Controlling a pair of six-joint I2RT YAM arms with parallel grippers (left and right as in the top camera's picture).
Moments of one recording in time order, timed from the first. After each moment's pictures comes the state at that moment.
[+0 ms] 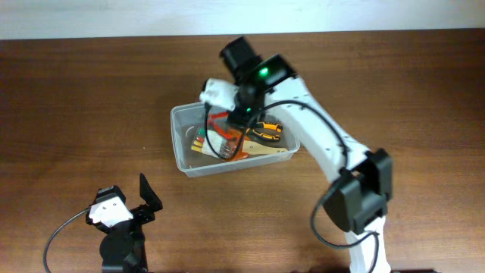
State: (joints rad) left arm -0.05 0.01 0.10 -0.29 -0.33 -0.22; right arm 0.58 2.16 2.07 -1.14 -0.12 -0.83
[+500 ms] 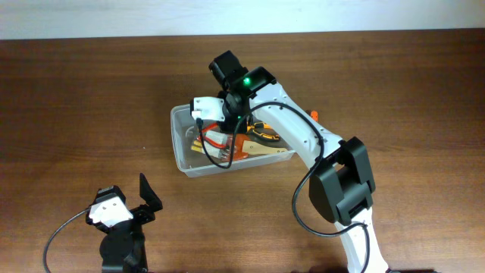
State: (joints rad) left arm -0.05 0.01 0.10 -0.29 -0.33 -0.22; right arm 0.61 2.27 2.04 -1.04 -0.23 -1.00
